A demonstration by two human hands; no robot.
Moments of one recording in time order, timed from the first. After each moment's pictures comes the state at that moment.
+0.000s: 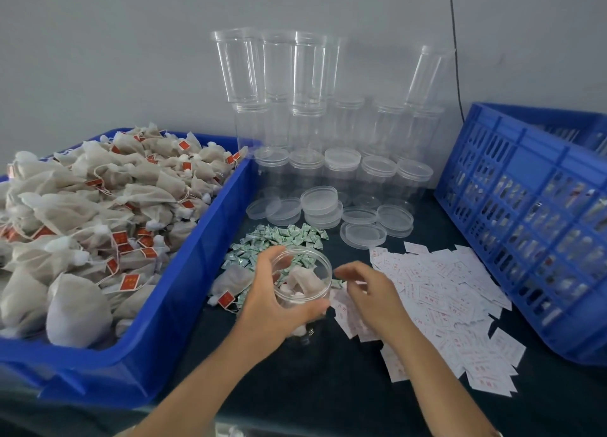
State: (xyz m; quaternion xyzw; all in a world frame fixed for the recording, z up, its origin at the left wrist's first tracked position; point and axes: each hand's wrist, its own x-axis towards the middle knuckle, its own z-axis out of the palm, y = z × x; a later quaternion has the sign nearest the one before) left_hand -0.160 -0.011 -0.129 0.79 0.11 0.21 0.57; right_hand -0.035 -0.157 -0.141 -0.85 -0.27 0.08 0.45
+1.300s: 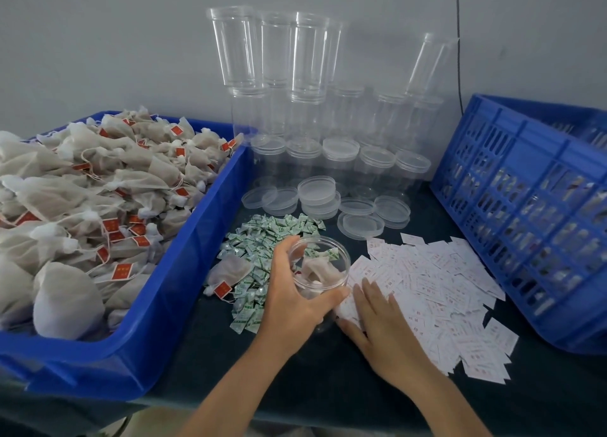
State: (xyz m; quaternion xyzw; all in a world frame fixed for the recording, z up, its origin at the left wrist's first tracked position) left_hand -0.140 -0.037 -0.146 0.72 0.11 0.26 0.64; right_hand -0.064 -0.193 -0.174 -0.93 -0.32 0.10 0.13
